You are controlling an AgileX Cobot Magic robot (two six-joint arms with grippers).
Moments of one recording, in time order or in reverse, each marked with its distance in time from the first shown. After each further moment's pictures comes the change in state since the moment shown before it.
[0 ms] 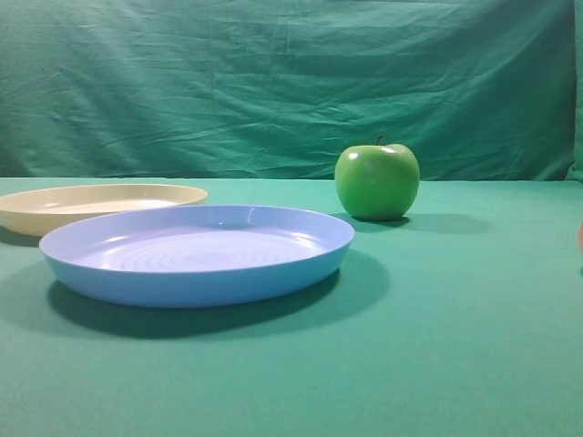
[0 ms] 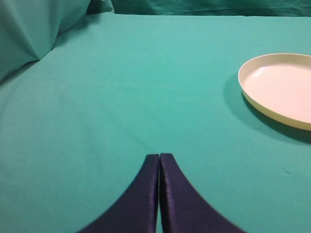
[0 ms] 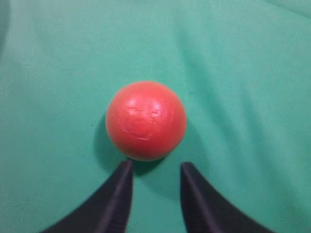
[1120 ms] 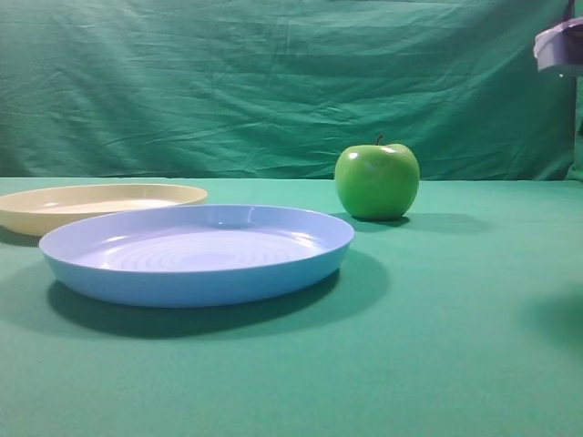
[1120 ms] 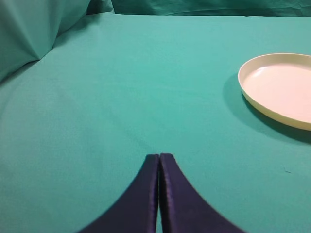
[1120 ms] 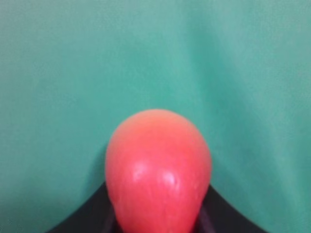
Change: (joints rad) left arm 0.000 0.000 0.000 0.000 0.000 0.000; right arm 0.048 0.314 -0.335 0.098 -0.016 -0.031
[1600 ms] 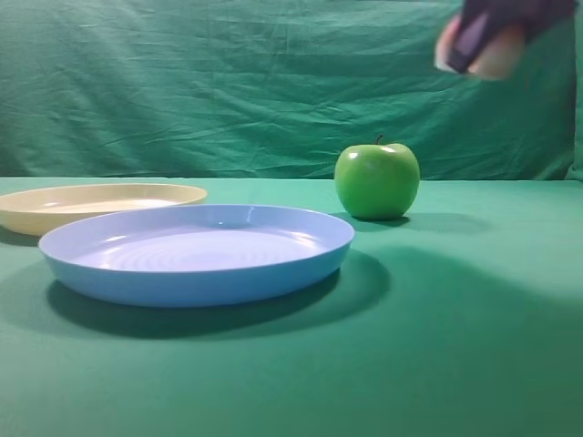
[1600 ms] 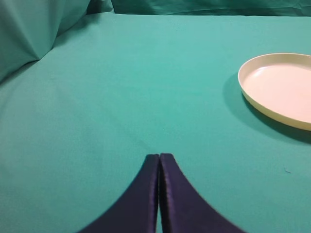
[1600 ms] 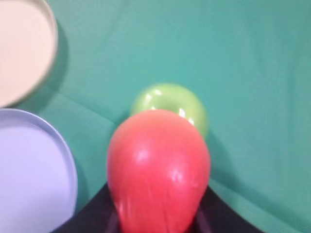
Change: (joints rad) left arm 0.000 0.000 0.000 0.000 0.000 0.000; right arm 0.246 0.207 -0.513 0.062 0.063 -0.052
